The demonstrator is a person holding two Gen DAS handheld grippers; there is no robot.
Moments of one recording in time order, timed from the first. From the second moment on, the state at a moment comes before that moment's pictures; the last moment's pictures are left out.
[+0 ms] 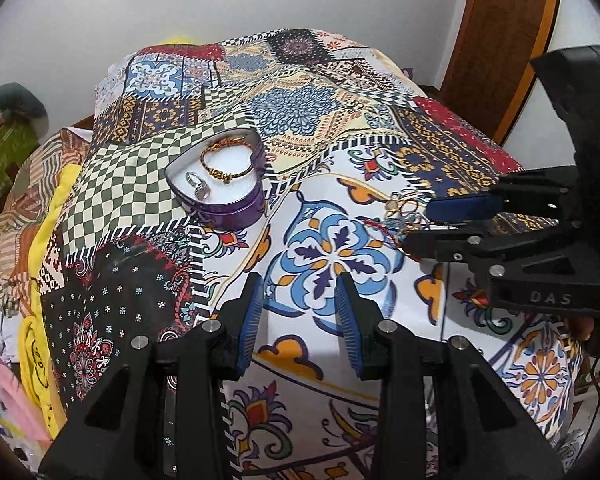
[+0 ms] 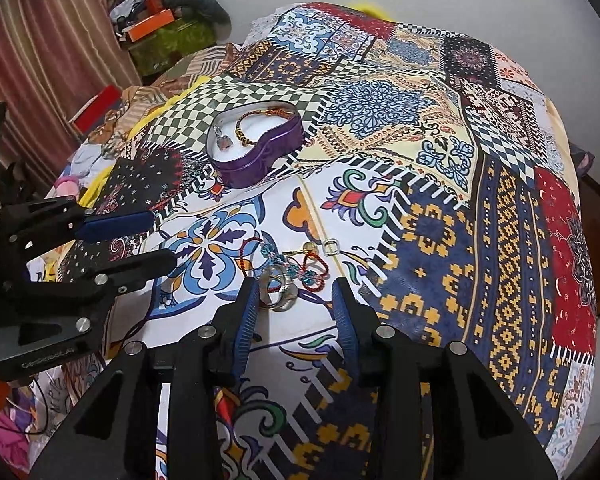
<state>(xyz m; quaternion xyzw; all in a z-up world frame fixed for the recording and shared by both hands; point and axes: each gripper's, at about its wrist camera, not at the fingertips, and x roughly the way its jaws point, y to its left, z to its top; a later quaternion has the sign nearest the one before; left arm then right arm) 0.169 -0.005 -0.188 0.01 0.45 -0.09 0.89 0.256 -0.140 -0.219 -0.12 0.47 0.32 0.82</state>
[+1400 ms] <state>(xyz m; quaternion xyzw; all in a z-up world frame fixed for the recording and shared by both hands) 0.214 -0.055 -0.202 0.00 0.46 -0.14 0.88 0.248 -0.199 -0.208 -0.07 0.44 0.29 0.85</state>
